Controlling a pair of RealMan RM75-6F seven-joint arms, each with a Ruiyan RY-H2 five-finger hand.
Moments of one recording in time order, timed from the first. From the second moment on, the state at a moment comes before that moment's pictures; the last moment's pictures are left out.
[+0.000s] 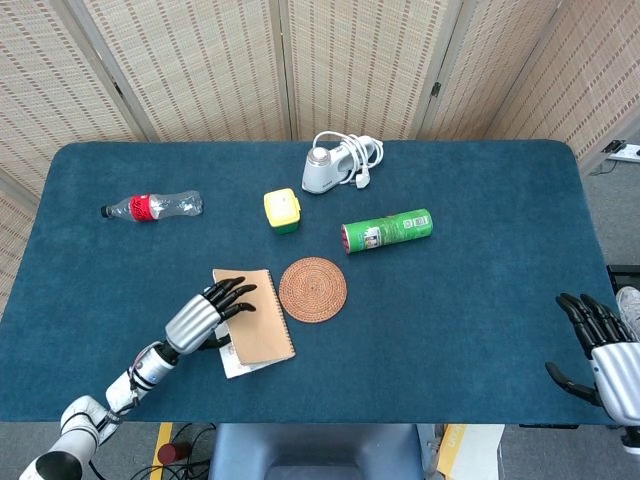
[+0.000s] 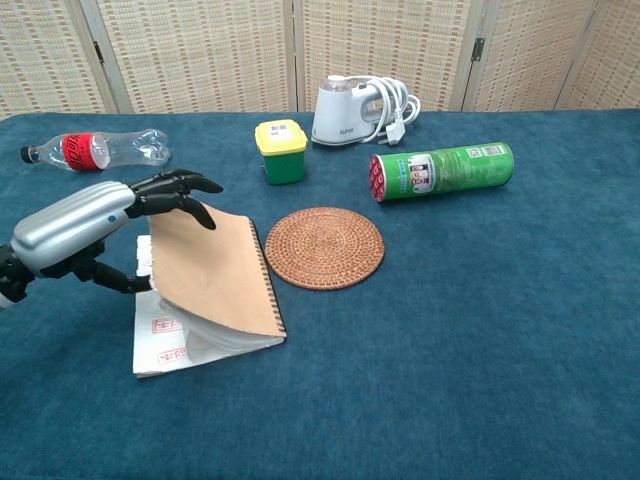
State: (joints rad) left arm -0.59 -1.99 0.14 -0.27 1.75 1.57 -0.73; right arm 0.01 -1.01 -0.01 -1.61 -1.68 1.62 0.16
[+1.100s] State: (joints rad) left arm -0.65 -1.70 0.20 -0.68 1.87 1.65 -0.54; right arm 0.01 -1.03 -0.01 -1.58 -1.70 1.63 0.18
